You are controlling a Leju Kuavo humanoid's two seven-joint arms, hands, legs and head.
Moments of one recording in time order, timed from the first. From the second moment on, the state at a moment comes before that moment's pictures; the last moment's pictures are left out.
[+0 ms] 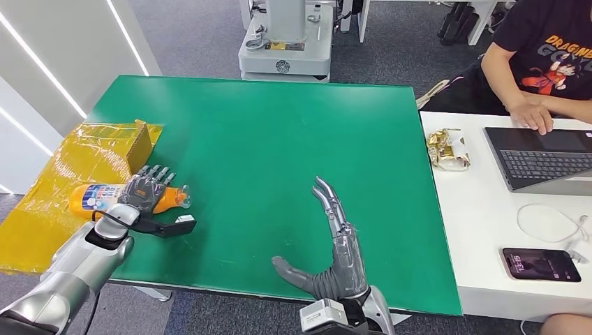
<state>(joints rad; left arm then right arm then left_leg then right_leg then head) -0.50 0.41 -0.48 -0.78 -1.42 0.10 -0.02 -0.17 -0.02 0.70 -1.46 0.45 -0.52 -0.40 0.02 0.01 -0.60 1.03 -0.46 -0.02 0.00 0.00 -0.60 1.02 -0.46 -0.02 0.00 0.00</state>
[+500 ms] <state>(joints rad) -0.44 0.48 -0.46 -0.86 -1.36 0.08 -0.03 -0.17 -0.02 0.70 -1.46 0.43 -0.53 -0.40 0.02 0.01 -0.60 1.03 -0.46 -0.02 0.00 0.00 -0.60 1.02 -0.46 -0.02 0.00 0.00</state>
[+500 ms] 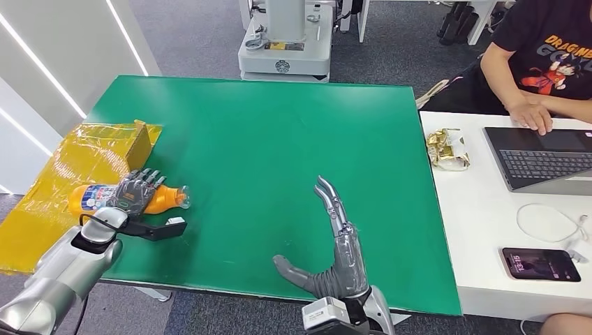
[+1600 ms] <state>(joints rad) 0.08 0.37 -0.11 -1.61 -0.64 0.43 -0.54 -0.09 -0.02 0.63 -1.55 0.47 -0.42 -0.44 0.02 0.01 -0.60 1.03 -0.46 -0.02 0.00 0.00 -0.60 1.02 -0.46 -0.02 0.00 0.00</state>
